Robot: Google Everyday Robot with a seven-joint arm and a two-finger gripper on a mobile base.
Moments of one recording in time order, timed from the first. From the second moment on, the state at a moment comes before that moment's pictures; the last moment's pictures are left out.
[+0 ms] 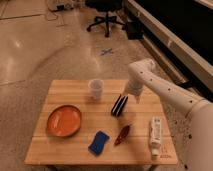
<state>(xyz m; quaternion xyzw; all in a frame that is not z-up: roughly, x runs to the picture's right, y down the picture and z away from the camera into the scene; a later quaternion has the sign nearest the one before) 0.143 0.049 0.881 -0.22 -0.20 -0.53 0.79</state>
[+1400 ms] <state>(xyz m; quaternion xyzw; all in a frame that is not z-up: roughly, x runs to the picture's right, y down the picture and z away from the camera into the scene) 0.080 0.082 0.931 -0.22 -0.21 -0.57 0.76</state>
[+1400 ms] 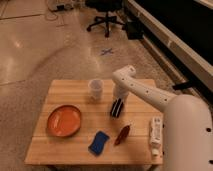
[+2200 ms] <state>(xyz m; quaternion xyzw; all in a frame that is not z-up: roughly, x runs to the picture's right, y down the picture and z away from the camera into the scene) 0.055 0.123 0.833 -0.19 -0.26 -0.60 0.73</state>
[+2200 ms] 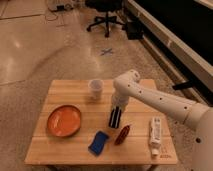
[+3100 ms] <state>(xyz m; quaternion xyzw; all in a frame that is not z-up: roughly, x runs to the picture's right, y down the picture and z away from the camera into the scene) -0.034 0.188 0.796 -0.20 -0.31 -0.68 0.63</state>
